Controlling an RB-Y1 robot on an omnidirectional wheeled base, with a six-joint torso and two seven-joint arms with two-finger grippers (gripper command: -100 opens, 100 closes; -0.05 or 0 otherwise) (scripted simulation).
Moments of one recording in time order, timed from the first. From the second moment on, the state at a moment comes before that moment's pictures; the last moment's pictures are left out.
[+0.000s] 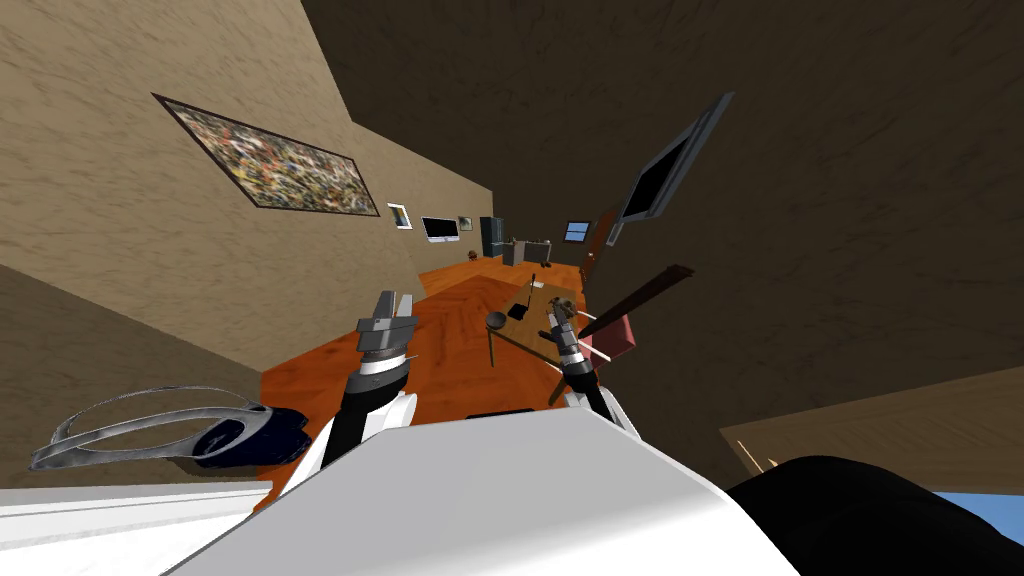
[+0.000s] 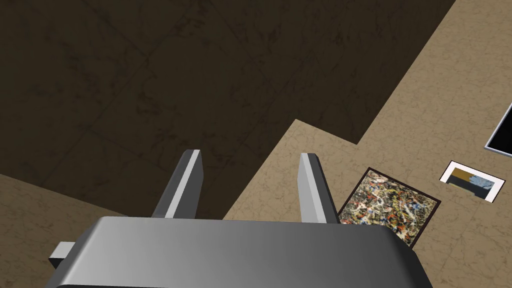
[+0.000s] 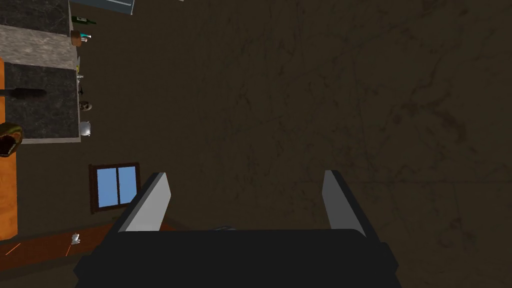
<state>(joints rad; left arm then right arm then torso) 0.47 0.03 0.00 -2.28 -0.10 -0.60 0.12 0.50 -0.16 0.13 -2.12 0.15 -0.48 -0.01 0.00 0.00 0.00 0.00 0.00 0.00</state>
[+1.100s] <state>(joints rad) 0.47 0.03 0.00 -2.28 -0.10 -0.60 0.12 0.51 -0.44 0.23 -1.88 0.33 -0.54 0.07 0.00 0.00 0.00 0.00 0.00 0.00</state>
